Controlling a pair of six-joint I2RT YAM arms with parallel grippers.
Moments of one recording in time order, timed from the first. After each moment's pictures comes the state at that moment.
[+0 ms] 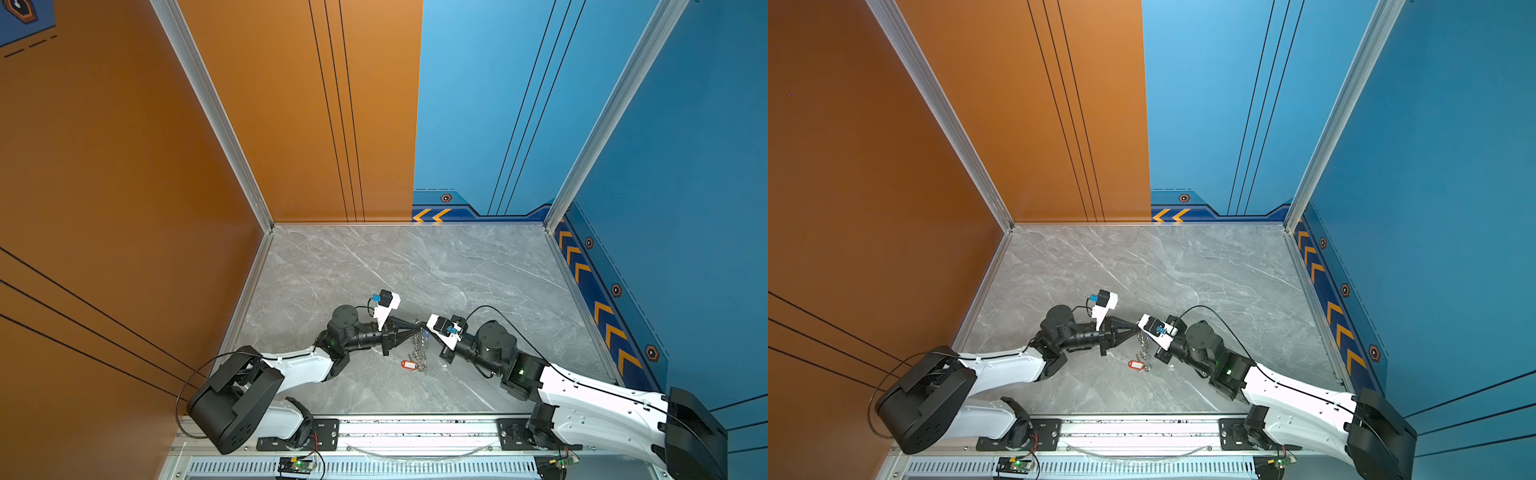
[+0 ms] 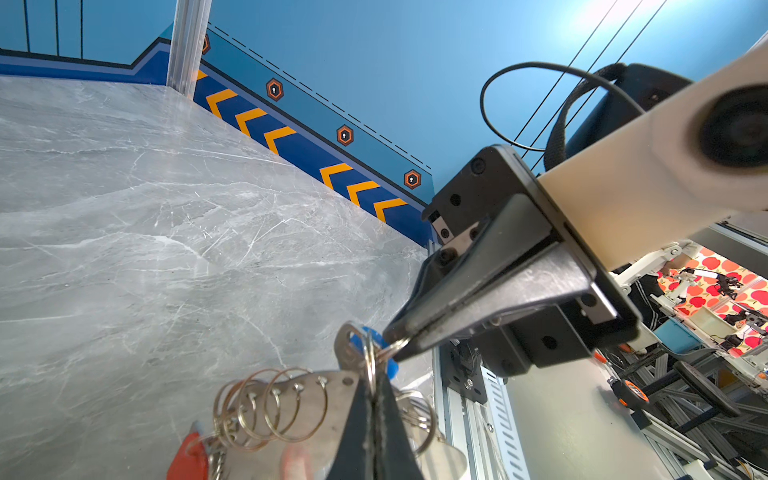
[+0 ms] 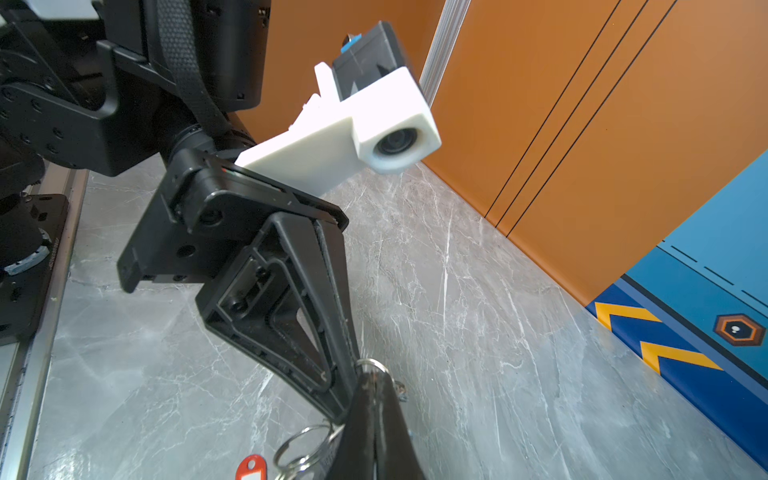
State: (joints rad) left arm -0.62 1.36 0.37 0.94 0.79 -0.46; right arm 0.95 0.98 0.44 0.36 0.00 -0.29
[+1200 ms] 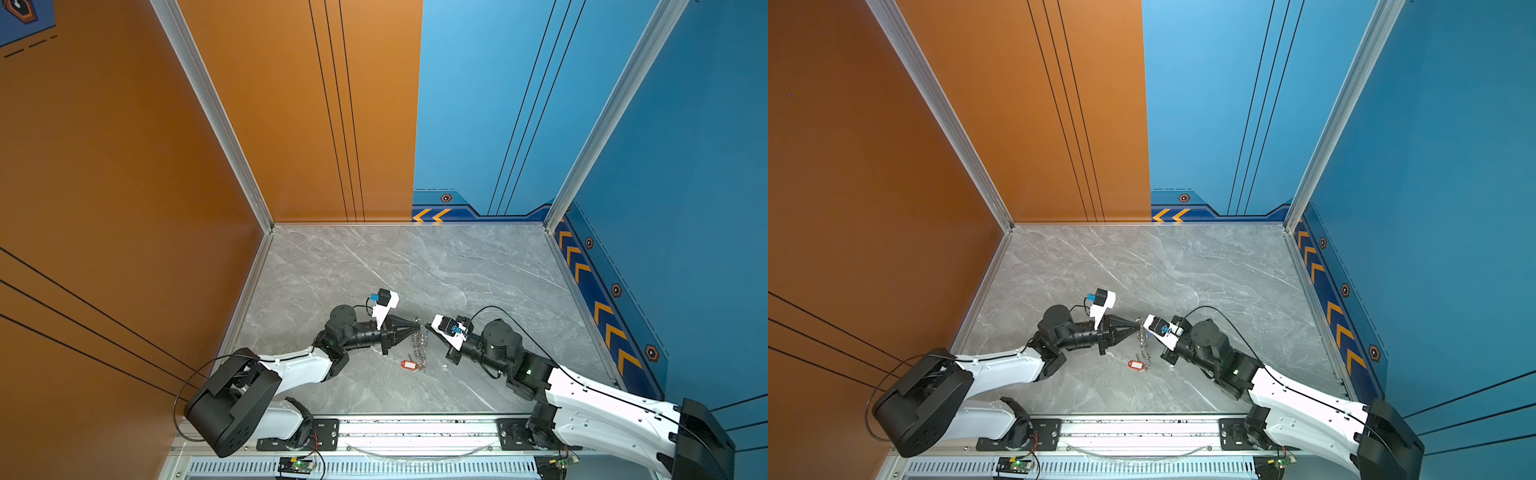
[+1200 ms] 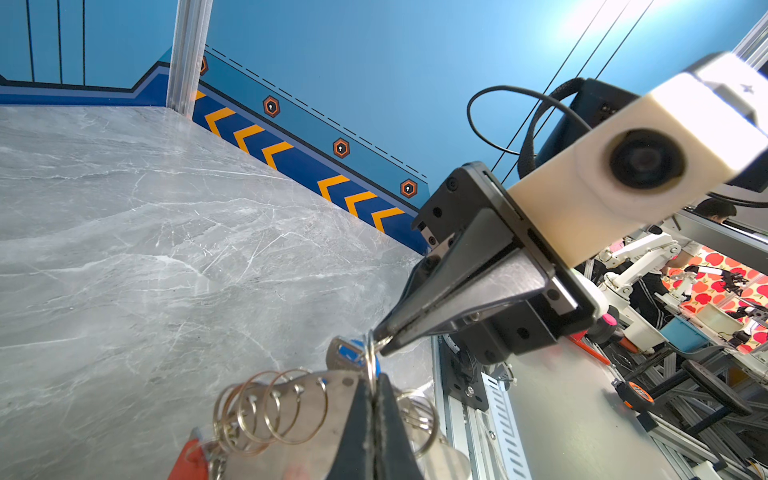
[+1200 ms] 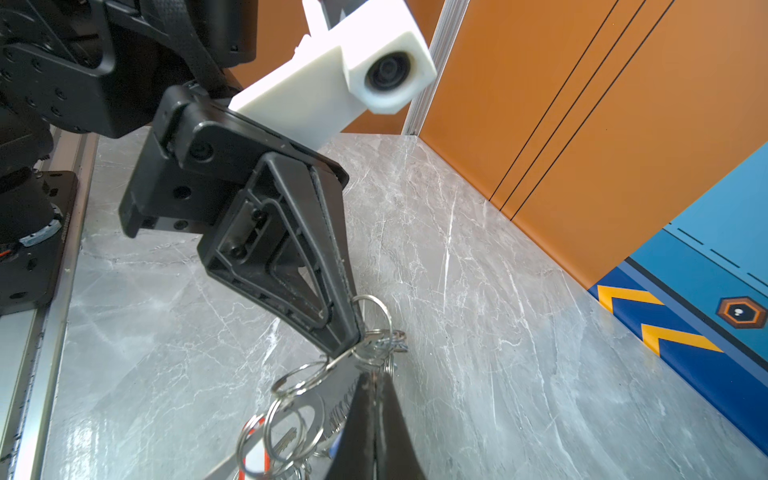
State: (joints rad) left arm -0.62 1.34 0.37 0.96 0.80 -0.46; right arm 0.91 0.92 0.44 0.25 -0.07 -0.30
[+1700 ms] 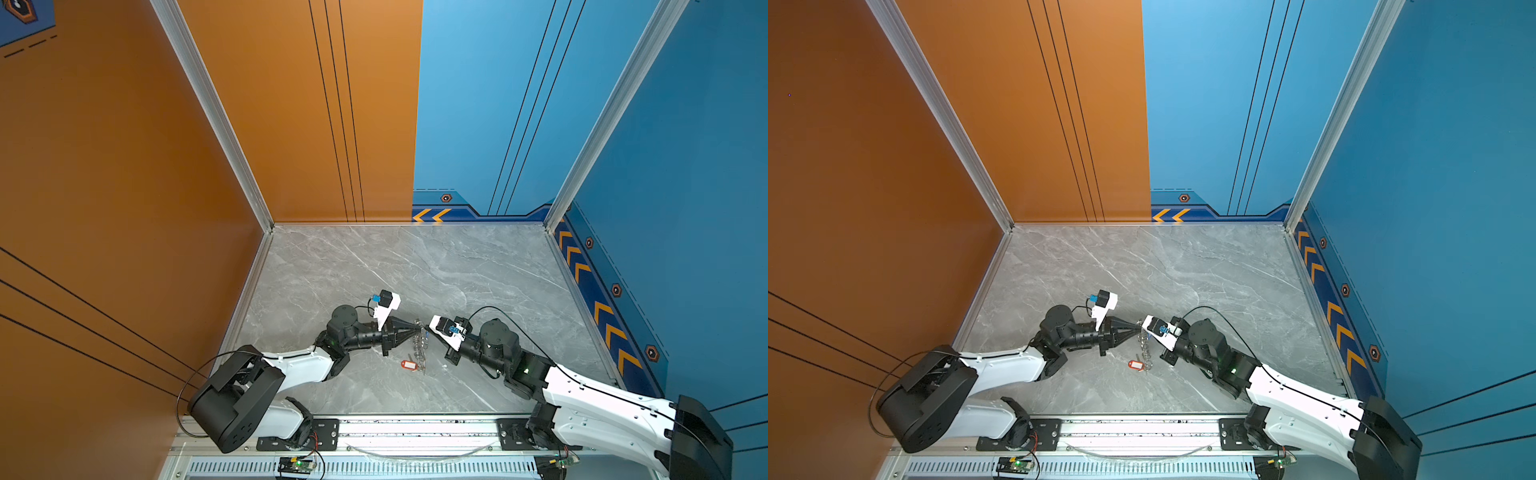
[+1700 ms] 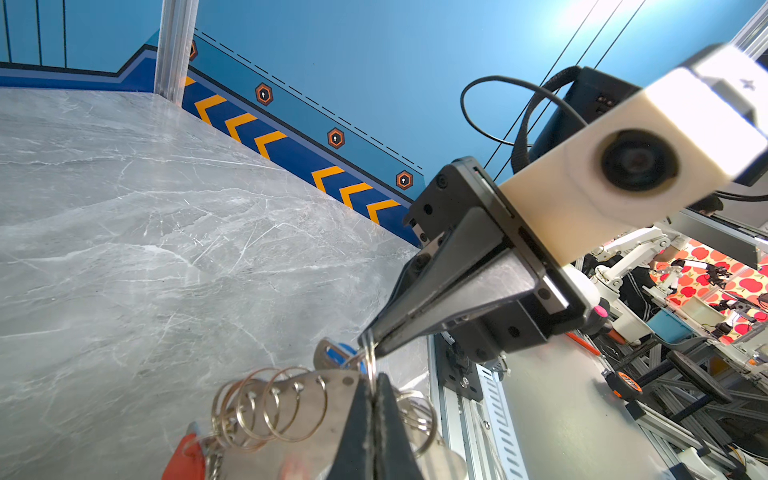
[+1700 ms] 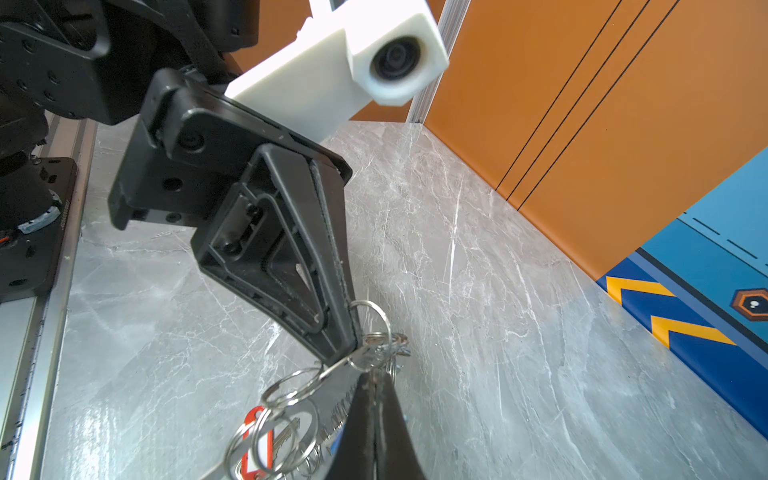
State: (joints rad) left arm -0.62 1.37 0.37 0.97 0.82 -0.46; right arm 0.91 0.95 0.44 0.24 -0.06 -0.30
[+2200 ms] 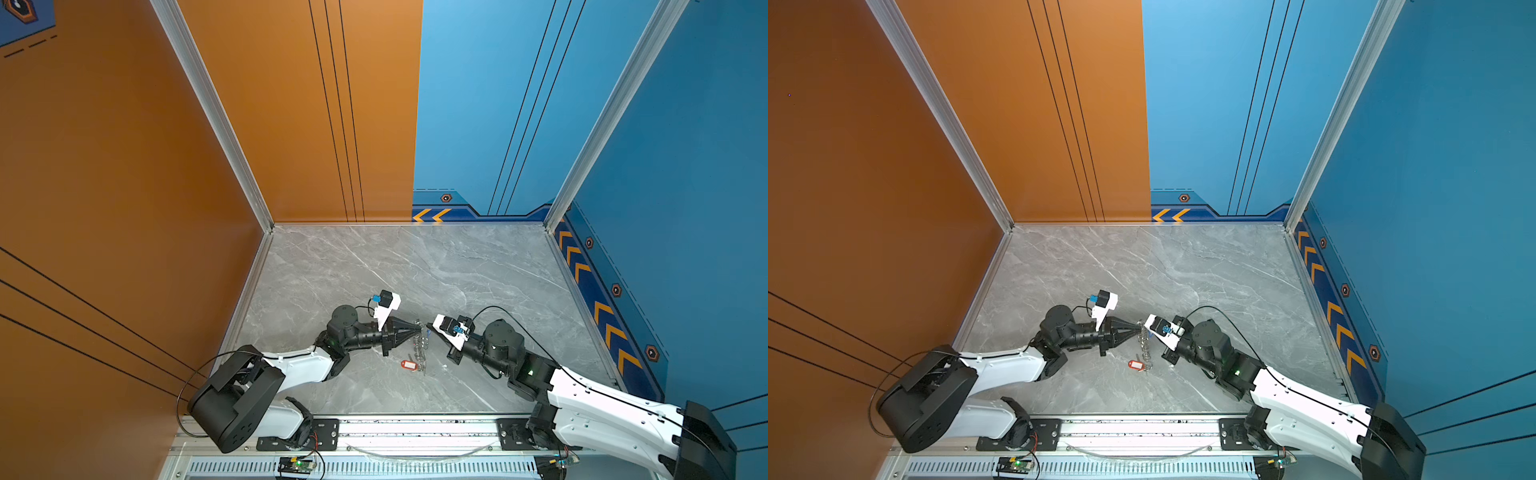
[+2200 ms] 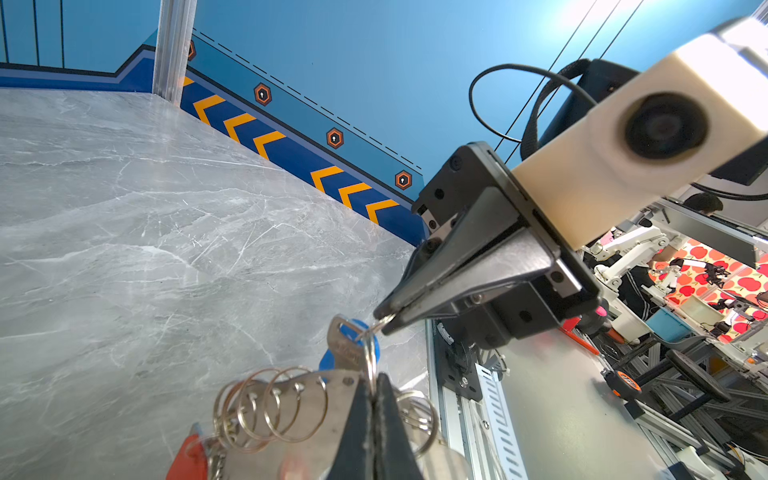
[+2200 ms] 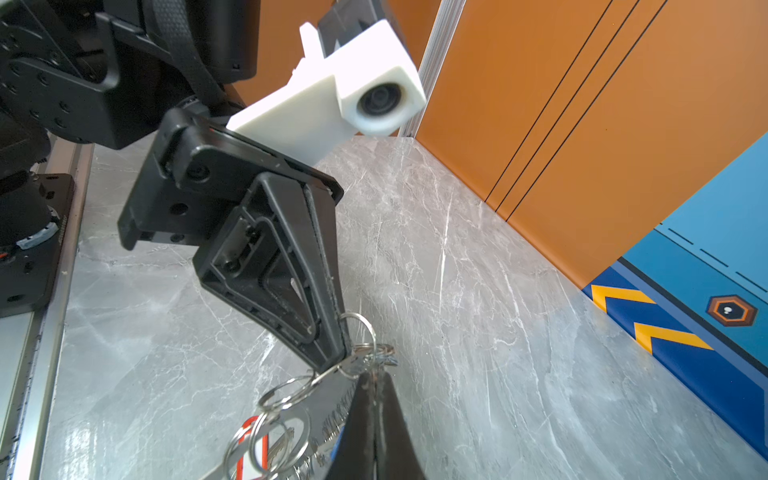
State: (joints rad) left arm -0.62 1.37 0.37 0.97 0.82 -0.46; right arm 0.91 0.90 0.44 0.24 -0.05 -0.30
